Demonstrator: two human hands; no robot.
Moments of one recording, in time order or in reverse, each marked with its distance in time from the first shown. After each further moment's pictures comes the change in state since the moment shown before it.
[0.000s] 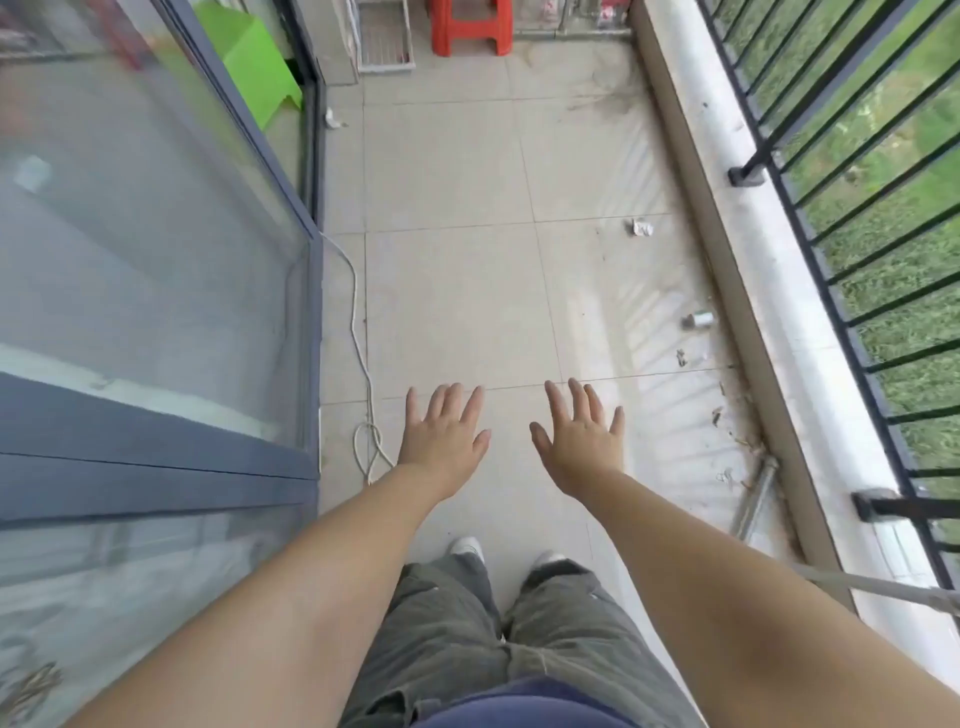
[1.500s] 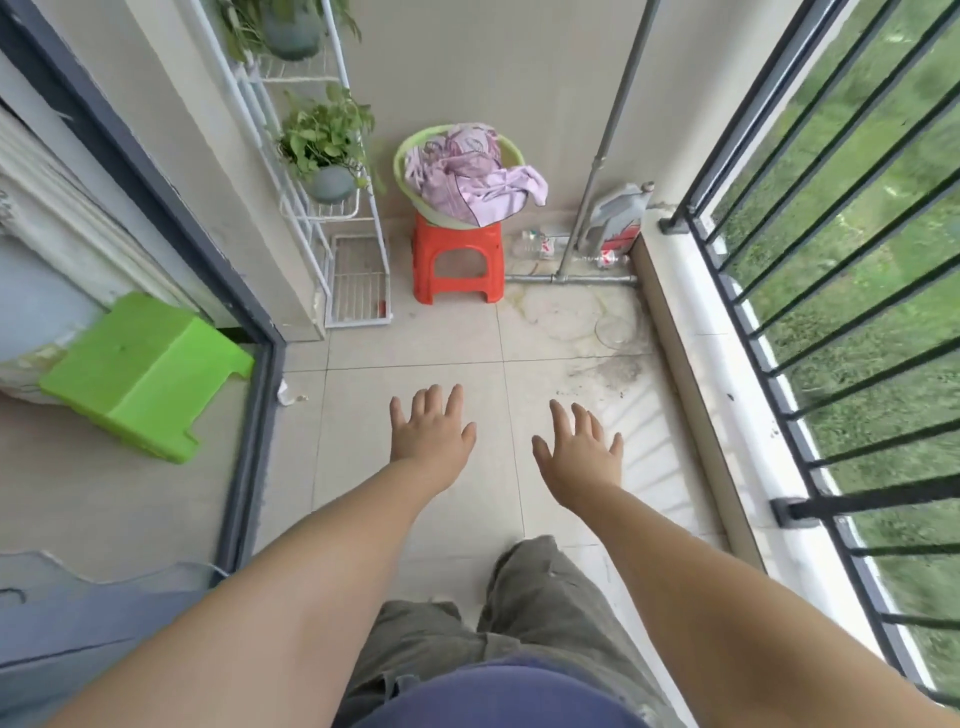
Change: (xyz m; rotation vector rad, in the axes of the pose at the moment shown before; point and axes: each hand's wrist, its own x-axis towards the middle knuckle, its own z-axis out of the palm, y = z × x) left_hand 0.809 -0.114 -0.474 -0.065 0.135 -0.138; right_hand 0.799 -0.050 -0.478 0.065 0.055 0.038
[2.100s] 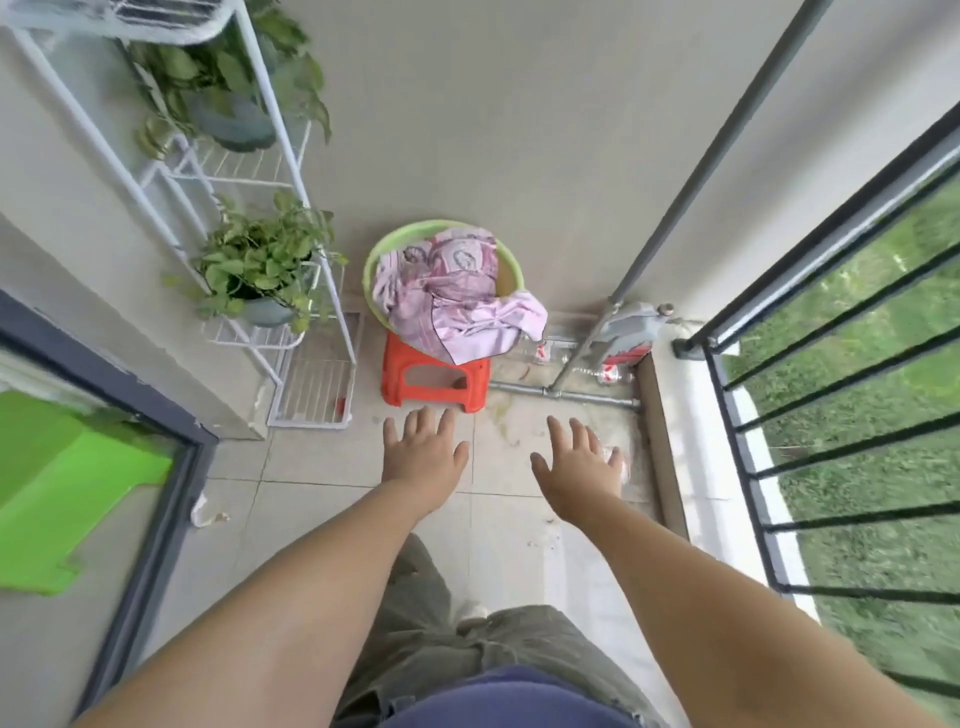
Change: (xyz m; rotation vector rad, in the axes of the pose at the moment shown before) left_hand 0.390 0.034 -0.122 -0.126 0.005 -0.078; right_hand 0.397 -0.019 -0.189 -0.146 -0.070 -0.079
